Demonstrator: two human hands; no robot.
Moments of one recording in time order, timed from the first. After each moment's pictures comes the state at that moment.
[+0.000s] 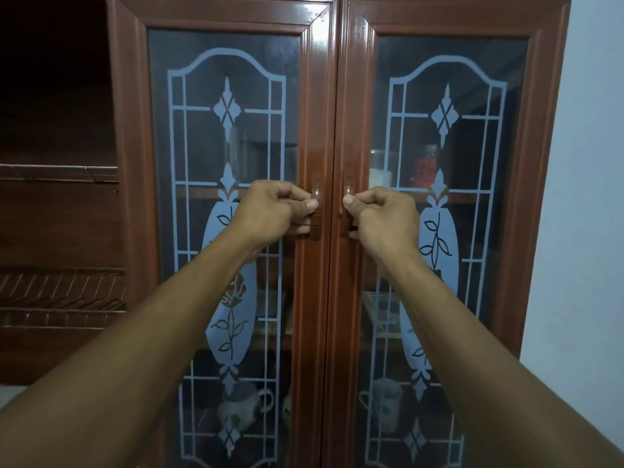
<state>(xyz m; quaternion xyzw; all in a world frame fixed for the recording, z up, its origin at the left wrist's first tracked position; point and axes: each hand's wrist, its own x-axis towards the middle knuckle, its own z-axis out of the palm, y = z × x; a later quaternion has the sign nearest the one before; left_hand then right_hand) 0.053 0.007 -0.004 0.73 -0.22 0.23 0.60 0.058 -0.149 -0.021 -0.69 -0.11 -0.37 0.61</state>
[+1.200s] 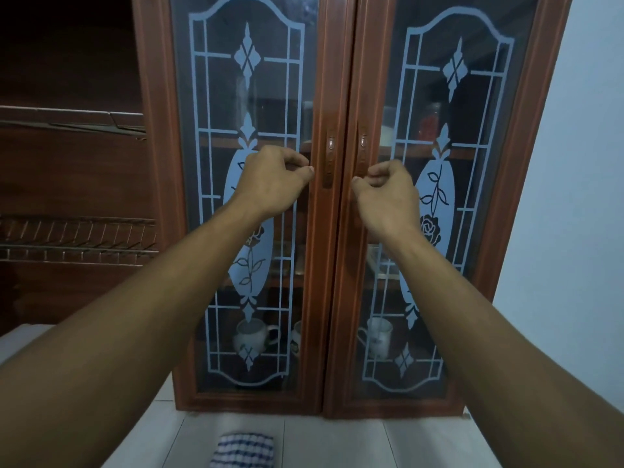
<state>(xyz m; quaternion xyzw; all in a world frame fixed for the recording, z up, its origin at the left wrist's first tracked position) 0.008 0.026 -0.030 0.82 -0.16 0.37 0.40 0.000 -0.136 -0.053 -0.75 -0.07 -0.38 0.54</state>
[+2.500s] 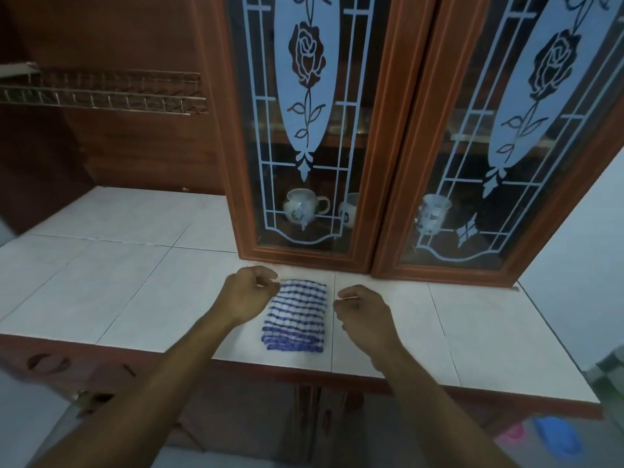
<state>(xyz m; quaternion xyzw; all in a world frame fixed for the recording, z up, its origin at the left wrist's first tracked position) -0.071 0.138 -0.360 0.91 0.09 0.01 0.39 -0.081 -0.074 -0.377 -0.83 0.06 0.06 0.55</state>
